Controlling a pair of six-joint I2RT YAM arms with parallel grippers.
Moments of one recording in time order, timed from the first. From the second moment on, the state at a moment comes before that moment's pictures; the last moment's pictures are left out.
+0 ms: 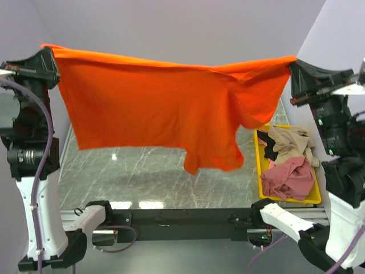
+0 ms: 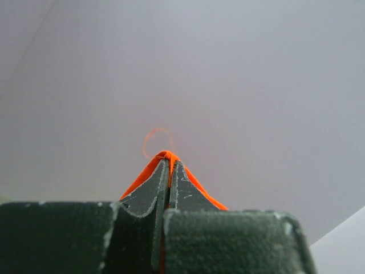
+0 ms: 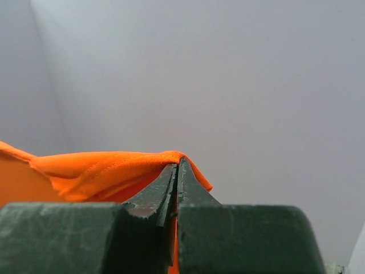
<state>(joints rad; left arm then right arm) 0.06 0.98 1.67 -0.27 -0.18 -0.73 0.36 0.96 1.87 -0.45 0.01 0.01</state>
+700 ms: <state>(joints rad) 0.07 2.02 2.40 -0.30 -0.09 -0.65 0.29 1.84 2.28 -0.33 0.19 -0.13</state>
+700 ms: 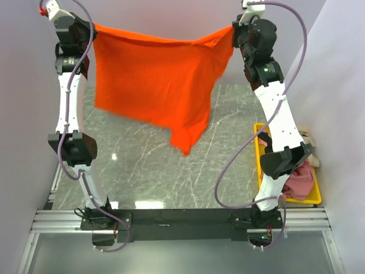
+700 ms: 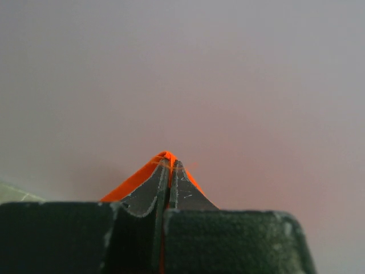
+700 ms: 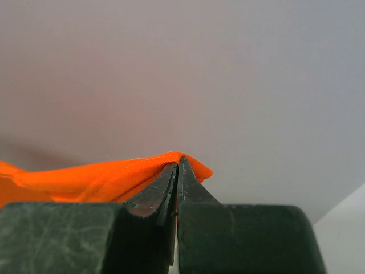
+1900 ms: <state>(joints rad) 0.11 1.21 0.63 0.03 -0.08 -0.81 0.49 1.15 0.91 -0.38 0.05 0.27</state>
